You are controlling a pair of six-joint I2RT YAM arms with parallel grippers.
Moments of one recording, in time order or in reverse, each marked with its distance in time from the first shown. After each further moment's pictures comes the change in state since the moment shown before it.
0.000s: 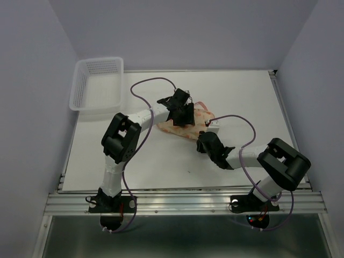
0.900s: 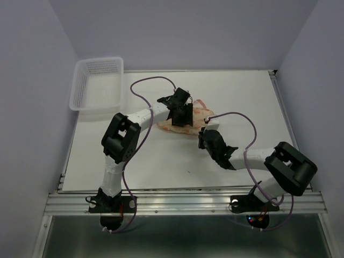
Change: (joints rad) left arm 0.000 0.000 0.029 -0.076 -0.027 0.026; right arm 0.000 -0.030 -0.002 0.087 0.028 -0.158
